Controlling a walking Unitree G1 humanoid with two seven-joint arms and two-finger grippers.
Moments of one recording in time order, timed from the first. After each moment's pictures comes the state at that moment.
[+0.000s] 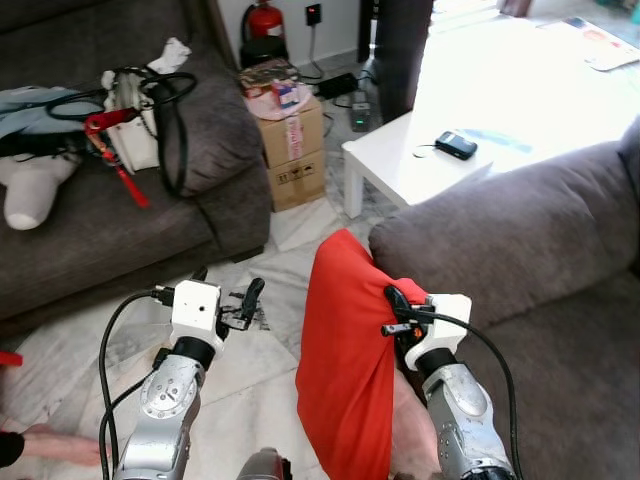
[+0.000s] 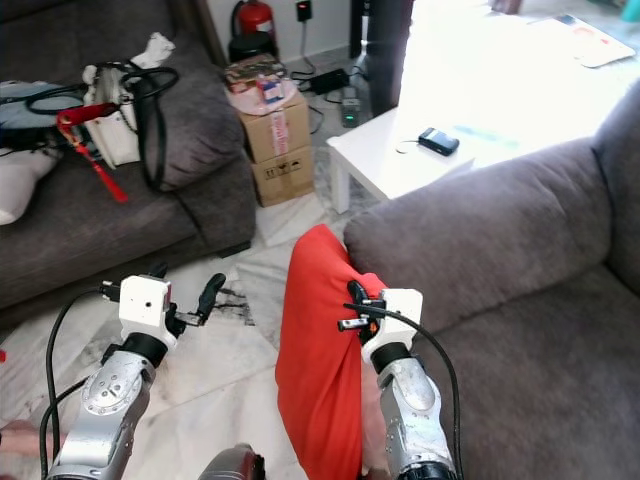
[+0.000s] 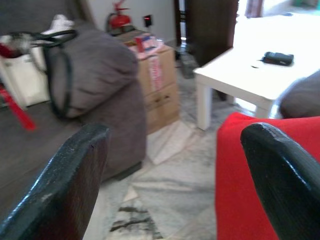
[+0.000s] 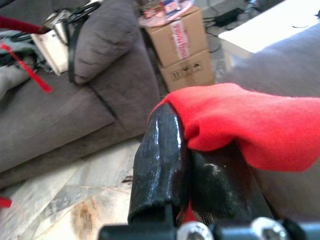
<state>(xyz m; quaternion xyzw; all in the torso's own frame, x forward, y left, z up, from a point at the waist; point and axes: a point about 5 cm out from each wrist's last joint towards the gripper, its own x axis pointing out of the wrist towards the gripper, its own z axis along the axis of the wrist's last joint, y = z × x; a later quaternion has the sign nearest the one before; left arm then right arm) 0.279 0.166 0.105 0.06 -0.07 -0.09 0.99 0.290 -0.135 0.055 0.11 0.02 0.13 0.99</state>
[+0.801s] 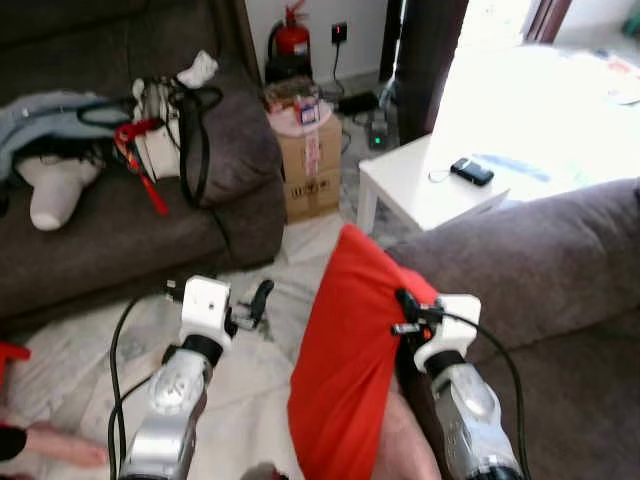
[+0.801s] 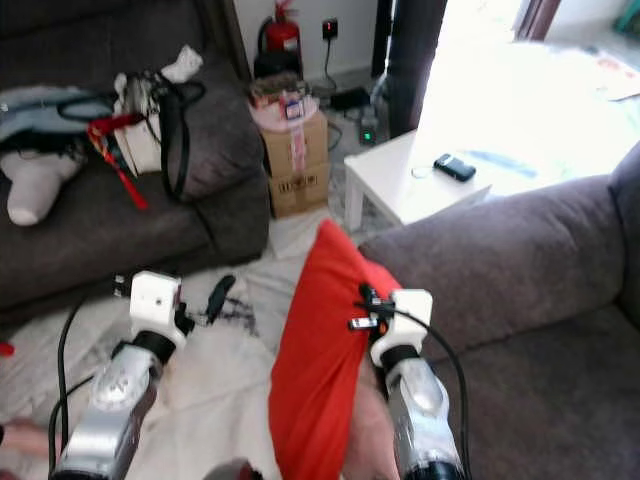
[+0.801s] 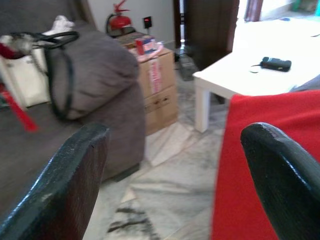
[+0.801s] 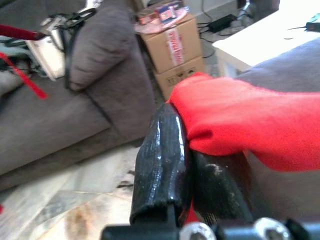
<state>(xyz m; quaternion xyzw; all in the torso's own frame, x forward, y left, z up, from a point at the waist) 0.281 0.169 0.100 0.07 -0.05 -0.10 0.99 0.291 -0.137 0.050 0.11 0.03 0.11 0.99</state>
